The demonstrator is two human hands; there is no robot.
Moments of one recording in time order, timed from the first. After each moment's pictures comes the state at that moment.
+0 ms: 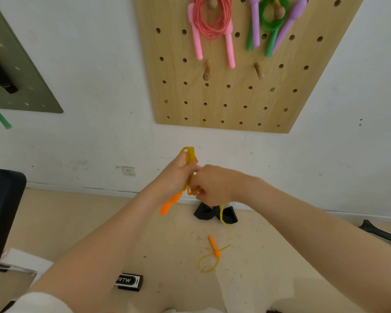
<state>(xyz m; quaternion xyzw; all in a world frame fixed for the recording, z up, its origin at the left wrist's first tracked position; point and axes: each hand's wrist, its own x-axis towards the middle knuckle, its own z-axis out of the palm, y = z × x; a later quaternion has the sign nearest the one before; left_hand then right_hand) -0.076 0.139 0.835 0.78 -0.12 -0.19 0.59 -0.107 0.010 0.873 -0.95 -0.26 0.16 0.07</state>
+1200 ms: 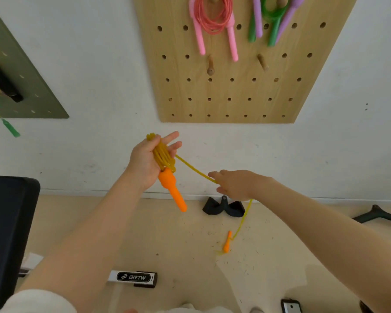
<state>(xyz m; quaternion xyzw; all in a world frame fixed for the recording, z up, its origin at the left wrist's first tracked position) -0.045 0.198 0.850 0.50 0.01 -0.17 0.85 -0.100 -0.006 0.818 -0.96 -0.15 0.25 0.03</state>
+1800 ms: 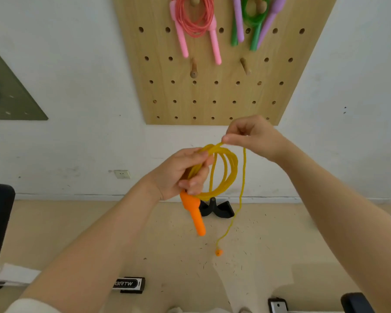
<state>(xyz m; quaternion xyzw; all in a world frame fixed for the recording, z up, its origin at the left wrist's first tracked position) -0.080 0.135 0.869 0.49 -0.24 -0.44 0.72 -0.094 -0.068 0.907 -0.88 -0.11 -0.03 0.47</state>
